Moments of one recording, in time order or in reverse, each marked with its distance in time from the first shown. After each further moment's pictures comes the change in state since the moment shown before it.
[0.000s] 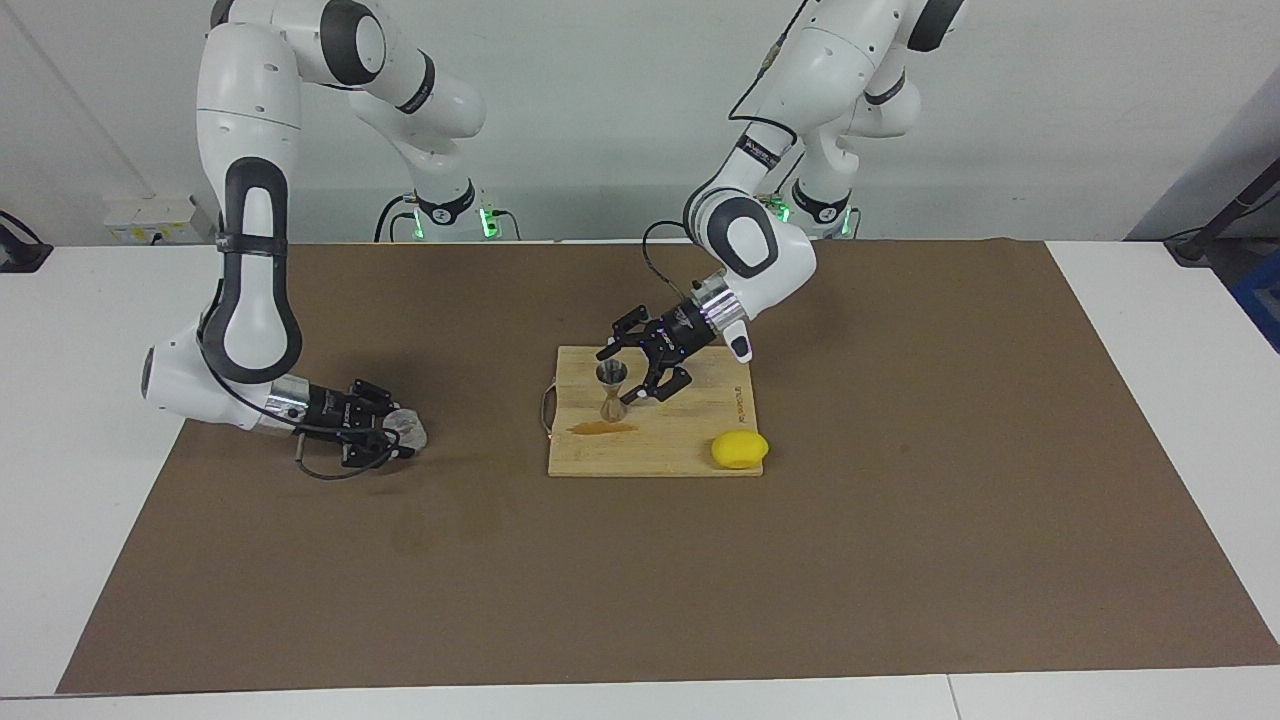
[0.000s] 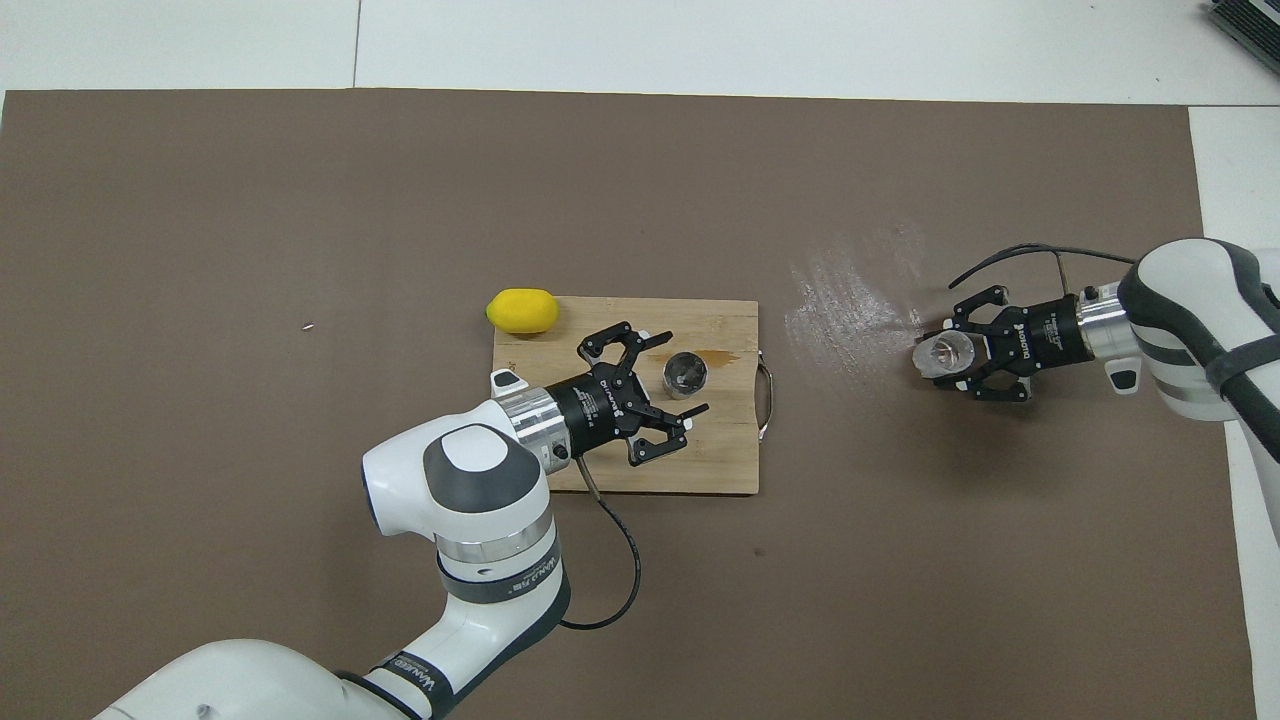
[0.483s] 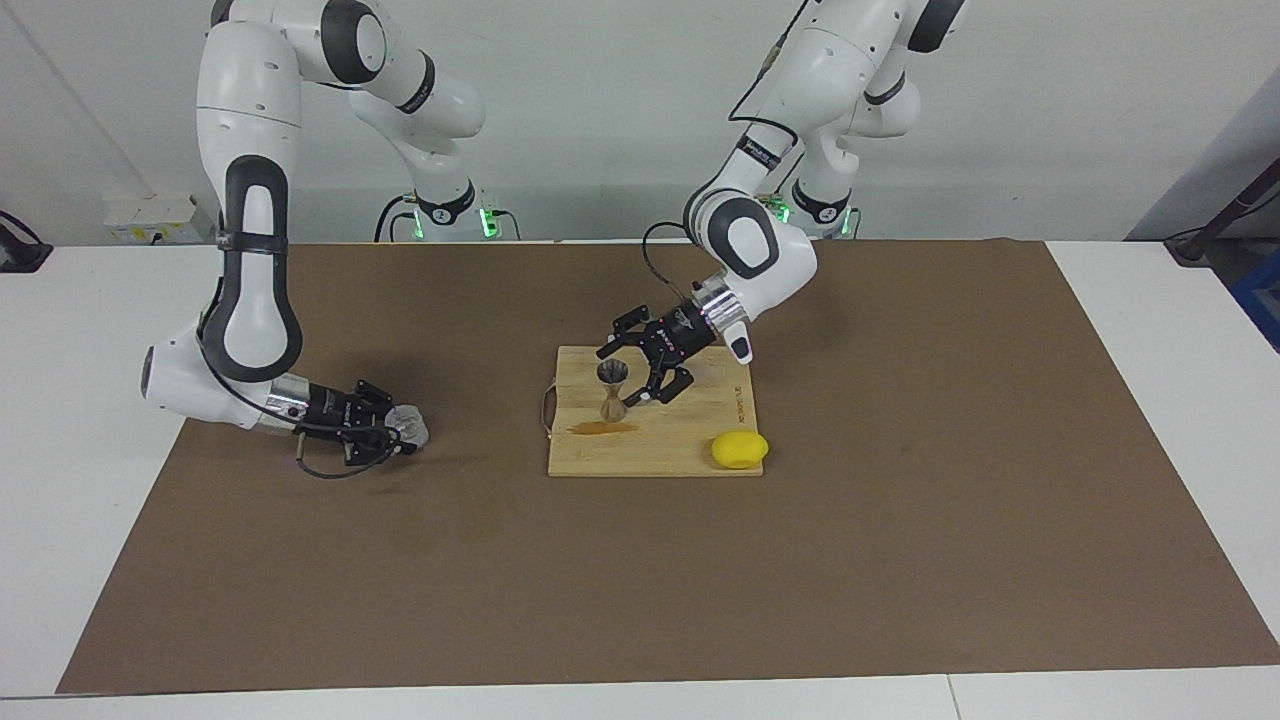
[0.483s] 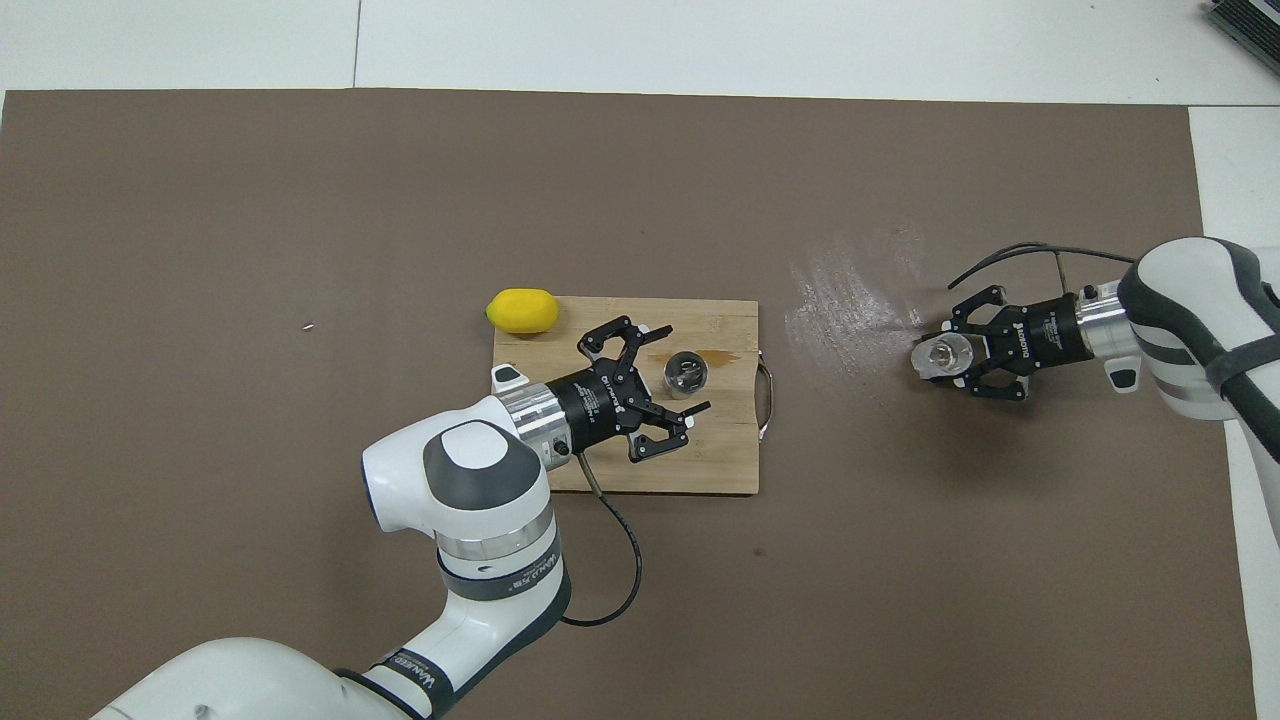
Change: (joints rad) left arm 0.000 0.000 -0.002 0.014 0.006 -0.003 0.000; right arm 0.006 -0.006 0.004 0.004 0.000 -0.001 -0.002
